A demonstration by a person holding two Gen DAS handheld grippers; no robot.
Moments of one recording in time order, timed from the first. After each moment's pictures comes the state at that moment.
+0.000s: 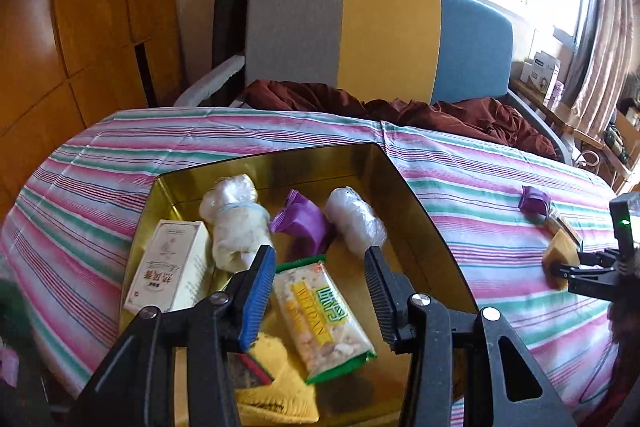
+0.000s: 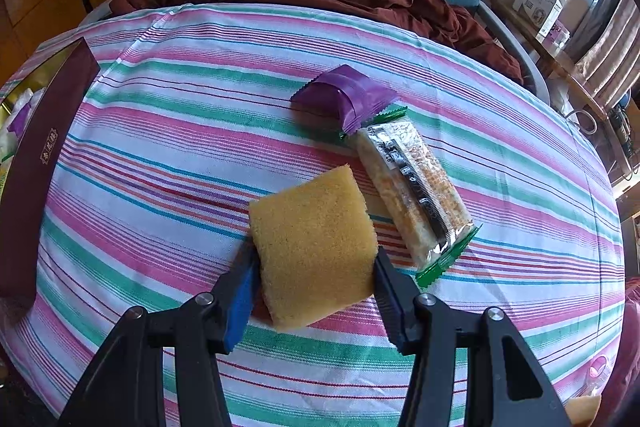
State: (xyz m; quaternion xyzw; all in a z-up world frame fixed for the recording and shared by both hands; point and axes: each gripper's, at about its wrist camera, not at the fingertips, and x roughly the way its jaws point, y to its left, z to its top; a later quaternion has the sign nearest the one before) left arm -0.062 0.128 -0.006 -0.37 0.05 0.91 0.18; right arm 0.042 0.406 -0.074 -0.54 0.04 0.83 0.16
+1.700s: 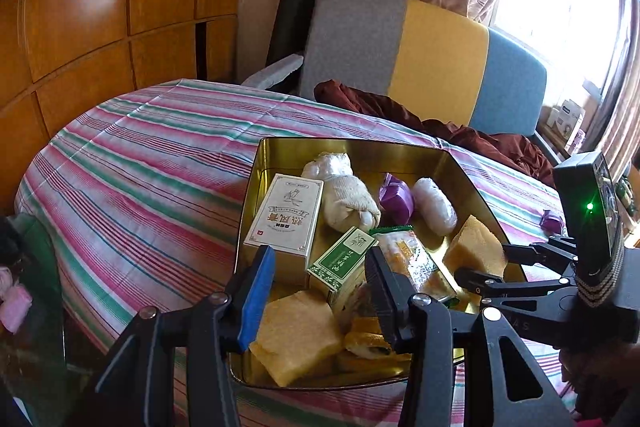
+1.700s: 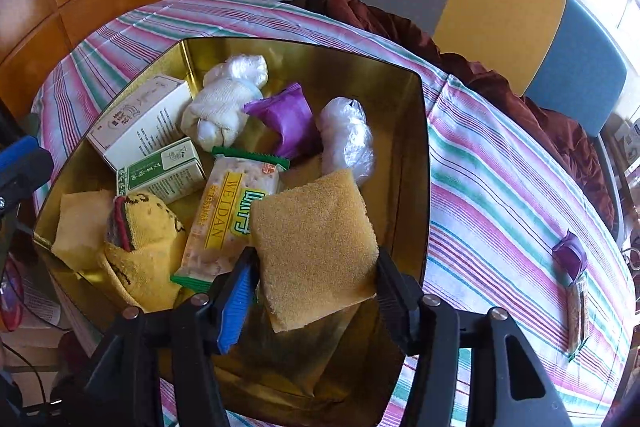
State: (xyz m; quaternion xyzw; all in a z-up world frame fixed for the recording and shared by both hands) left arm -0.033 0.013 -0.013 -0.36 -0.02 0.92 0.13; right arm -0.040 0.142 -0.041 -0.51 -0.06 0.86 -0.01
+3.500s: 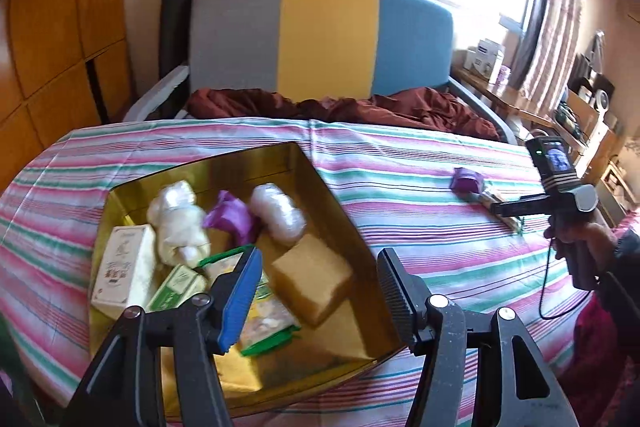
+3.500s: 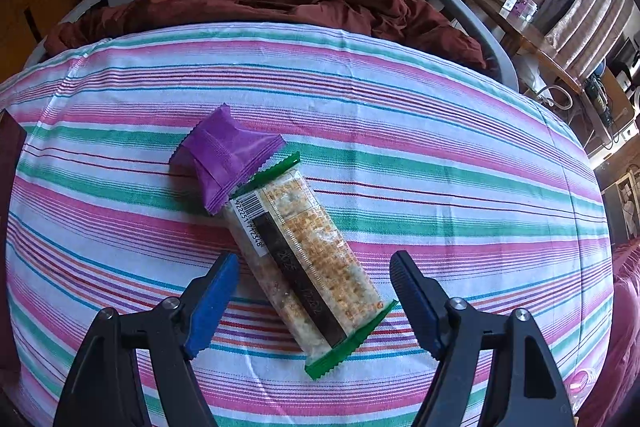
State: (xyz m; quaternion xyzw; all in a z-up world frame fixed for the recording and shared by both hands) left arm -0.023 0.161 0.015 -0.37 0.07 0.88 0.28; right arm 0.010 0.479 -0.073 -0.55 0.07 0.80 0.22
